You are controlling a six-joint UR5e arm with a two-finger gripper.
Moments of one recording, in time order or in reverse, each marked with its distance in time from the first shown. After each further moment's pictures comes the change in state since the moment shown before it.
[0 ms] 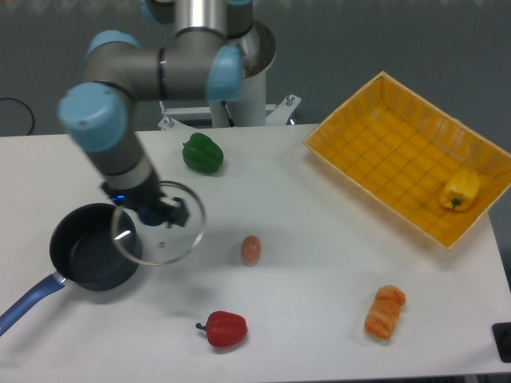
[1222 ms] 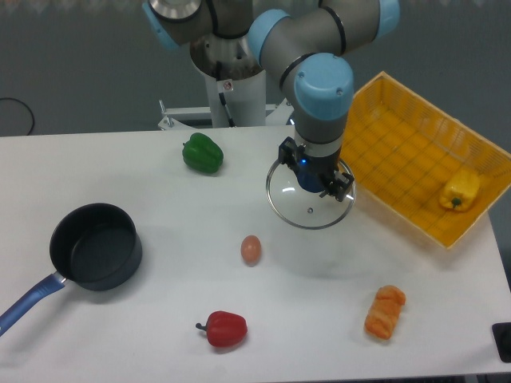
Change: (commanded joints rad) arm 0.347 0.014 -0.086 -0.021 -0.087 0.551
